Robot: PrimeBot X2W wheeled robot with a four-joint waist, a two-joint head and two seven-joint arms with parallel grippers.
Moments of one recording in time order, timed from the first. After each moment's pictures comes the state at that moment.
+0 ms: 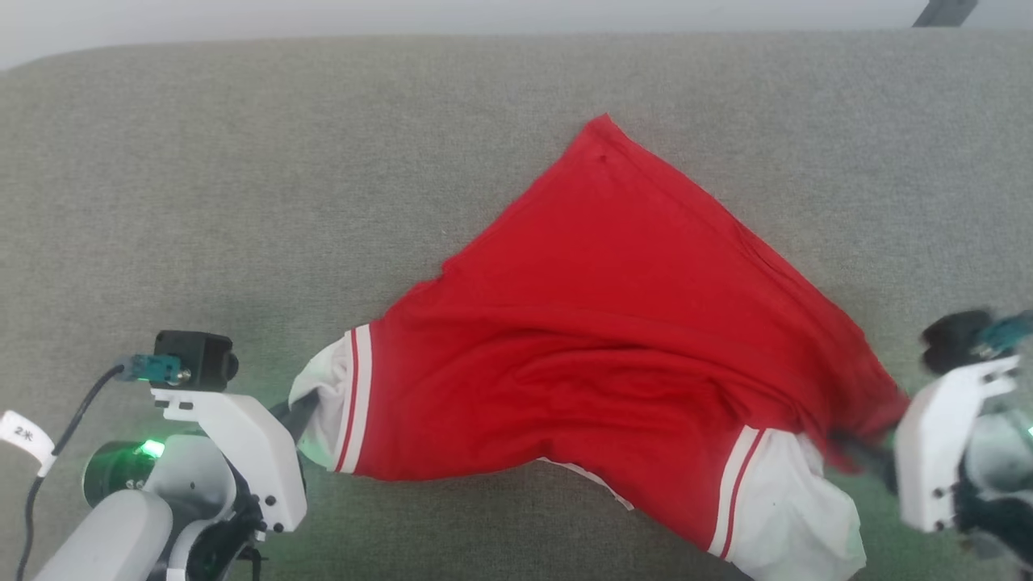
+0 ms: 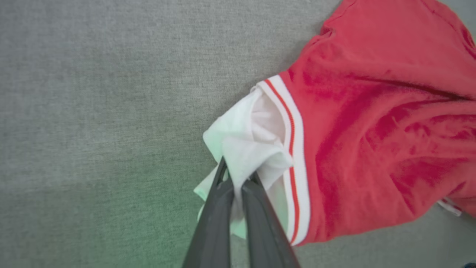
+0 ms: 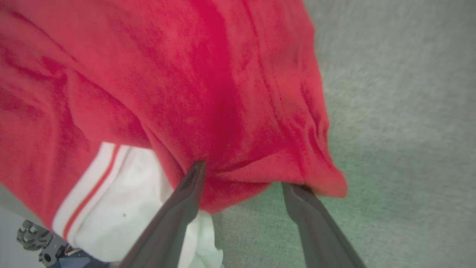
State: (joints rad) left arm -0.22 0.59 -0.39 -0.03 -0.85 0.21 0.44; right arm -0.13 -0.38 0.01 -0.07 0.55 0.13 0.98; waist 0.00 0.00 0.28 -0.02
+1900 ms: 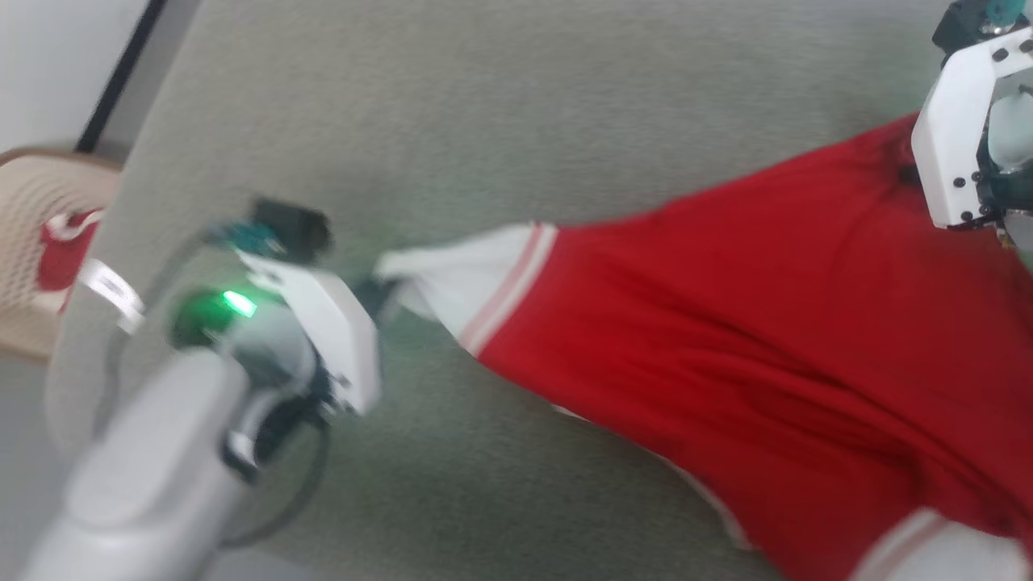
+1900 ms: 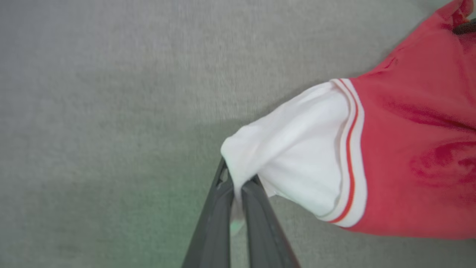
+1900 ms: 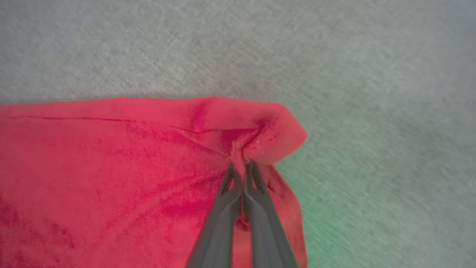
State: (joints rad) left arm -0.56 0.44 -0.52 0.20 -0.81 0.04 0.39; right arm -1.09 -0.56 0.62 0.70 0.76 0.13 0.92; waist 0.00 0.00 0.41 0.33
